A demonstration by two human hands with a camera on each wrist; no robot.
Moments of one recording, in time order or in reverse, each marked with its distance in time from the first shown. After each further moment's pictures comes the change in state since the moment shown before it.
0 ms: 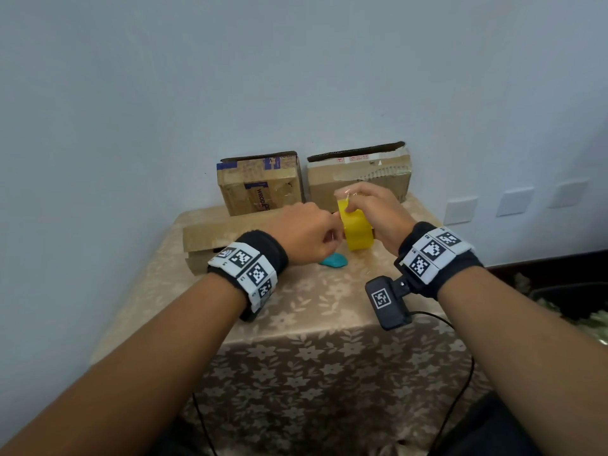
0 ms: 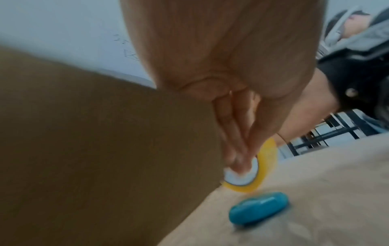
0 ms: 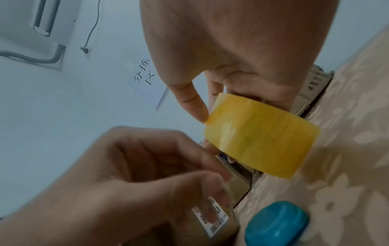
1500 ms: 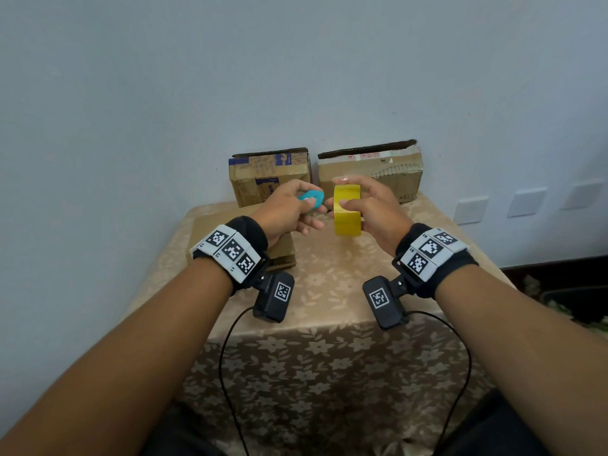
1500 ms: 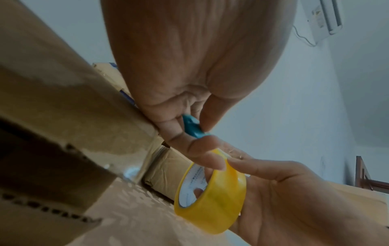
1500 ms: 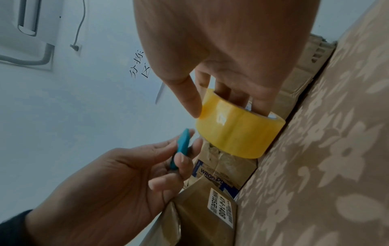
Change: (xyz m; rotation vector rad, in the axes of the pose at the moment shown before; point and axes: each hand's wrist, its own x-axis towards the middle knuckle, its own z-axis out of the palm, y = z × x) left_hand -0.018 -0.020 -0.017 -1.211 0.184 -0.581; right_hand 0.011 0.014 0.018 0.069 -0.060 -0.114
